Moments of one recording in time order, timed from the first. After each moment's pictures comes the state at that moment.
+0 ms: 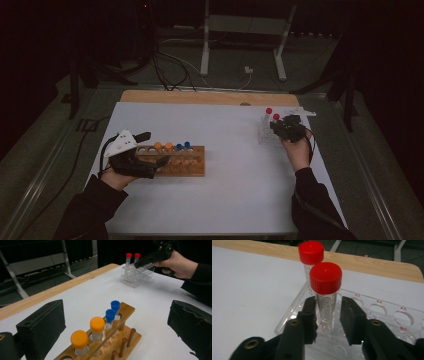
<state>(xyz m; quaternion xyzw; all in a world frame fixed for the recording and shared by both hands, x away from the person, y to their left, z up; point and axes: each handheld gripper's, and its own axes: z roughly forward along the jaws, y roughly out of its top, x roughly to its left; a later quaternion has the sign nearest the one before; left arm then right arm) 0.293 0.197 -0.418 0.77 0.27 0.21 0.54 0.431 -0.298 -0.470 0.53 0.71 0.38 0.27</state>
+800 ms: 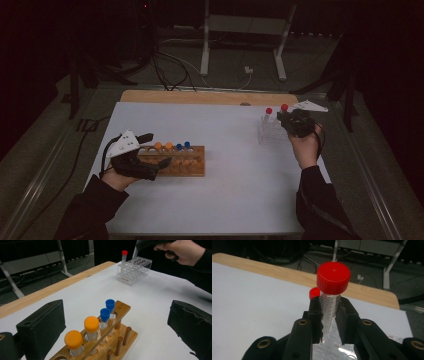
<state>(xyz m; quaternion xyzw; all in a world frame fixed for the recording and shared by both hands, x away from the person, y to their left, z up) 0.291 0.192 -0.416 0.78 0.26 0.20 0.54 0.406 -0.298 -0.418 0.49 0.70 0.41 0.32</state>
